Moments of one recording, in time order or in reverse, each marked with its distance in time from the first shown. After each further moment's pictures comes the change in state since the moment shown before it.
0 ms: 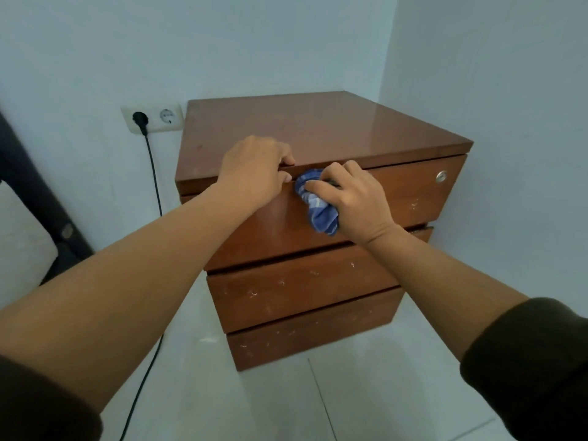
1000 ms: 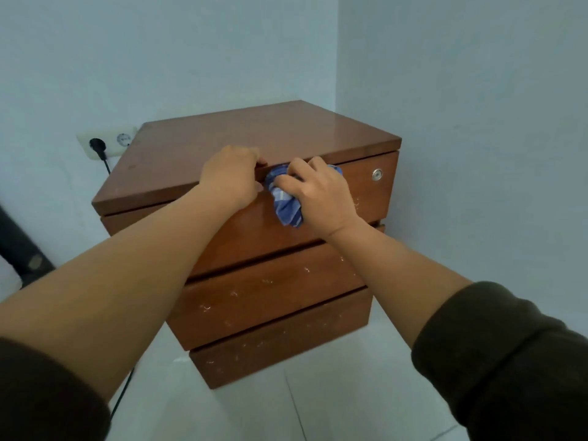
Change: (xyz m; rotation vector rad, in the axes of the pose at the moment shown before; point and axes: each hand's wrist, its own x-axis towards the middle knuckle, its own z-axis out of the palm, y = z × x) left_hand 0.030 0.079 0.023 0.065 -0.108 -0.074; right_hand -0.028 0.049 -0.018 -0.035 0.033 0.131
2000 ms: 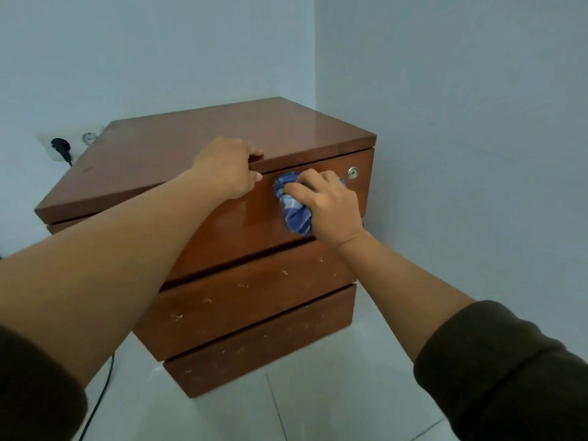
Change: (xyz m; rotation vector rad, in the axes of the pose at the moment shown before) left_hand 0.030 0.031 0.010 0.005 -0.090 0.056; right_hand -0.045 0.034 -0.004 0.023 -0.010 0.186
